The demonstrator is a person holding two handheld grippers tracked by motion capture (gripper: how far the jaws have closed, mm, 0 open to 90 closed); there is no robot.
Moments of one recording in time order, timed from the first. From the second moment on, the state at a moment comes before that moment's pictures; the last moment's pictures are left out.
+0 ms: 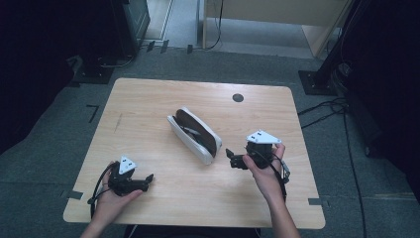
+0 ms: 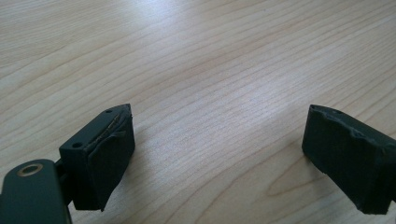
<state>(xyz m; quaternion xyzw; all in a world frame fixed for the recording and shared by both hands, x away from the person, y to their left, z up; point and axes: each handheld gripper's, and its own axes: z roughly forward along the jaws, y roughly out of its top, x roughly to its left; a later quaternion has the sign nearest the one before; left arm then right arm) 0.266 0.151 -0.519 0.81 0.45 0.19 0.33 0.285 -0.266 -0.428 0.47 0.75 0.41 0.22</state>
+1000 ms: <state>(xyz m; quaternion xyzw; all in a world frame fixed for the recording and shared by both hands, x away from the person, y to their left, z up) 0.266 0.151 -0.519 0.81 0.45 0.19 0.33 0.256 -0.343 -0.480 0.54 0.73 0.35 0.23</state>
